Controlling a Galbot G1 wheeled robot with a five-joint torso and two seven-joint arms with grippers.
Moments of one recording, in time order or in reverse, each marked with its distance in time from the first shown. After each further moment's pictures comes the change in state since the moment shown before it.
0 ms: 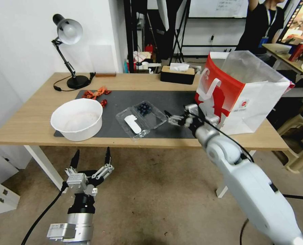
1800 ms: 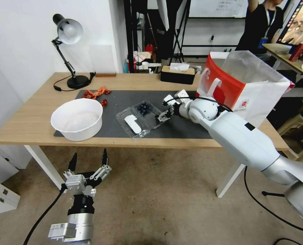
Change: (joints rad) left arm -0.016 -0.009 -0.001 0.027 -0.008 -0.007 -0.034; right arm 0.512 -0.064 -0.483 -0.344 0.015 -0.214 -0.220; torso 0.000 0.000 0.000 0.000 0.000
